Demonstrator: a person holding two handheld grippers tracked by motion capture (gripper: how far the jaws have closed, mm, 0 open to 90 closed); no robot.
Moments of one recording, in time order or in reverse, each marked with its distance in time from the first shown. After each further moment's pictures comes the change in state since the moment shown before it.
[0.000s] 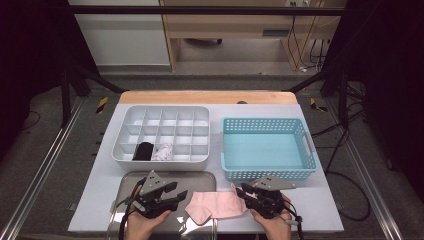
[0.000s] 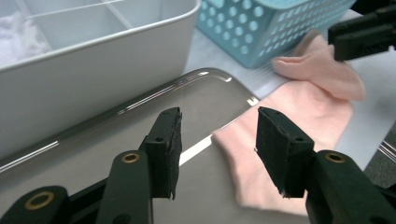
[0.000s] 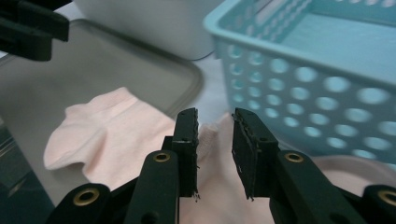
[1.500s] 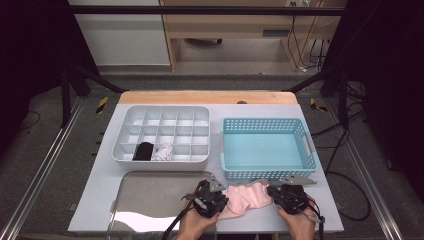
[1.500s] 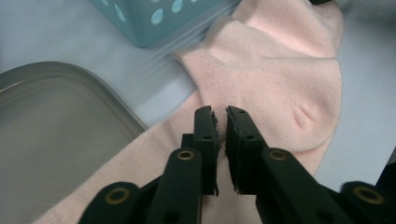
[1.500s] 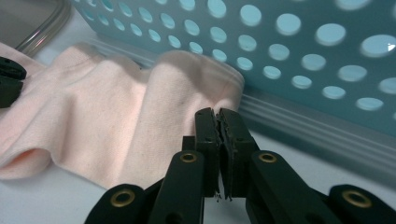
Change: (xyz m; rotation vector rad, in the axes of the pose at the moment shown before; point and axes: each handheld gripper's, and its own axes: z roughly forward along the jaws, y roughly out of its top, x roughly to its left) left arm -0.077 0.017 0.111 0.244 -0.053 0.056; right arm -0.064 -0.030 -0.017 0.182 -0.194 0.094
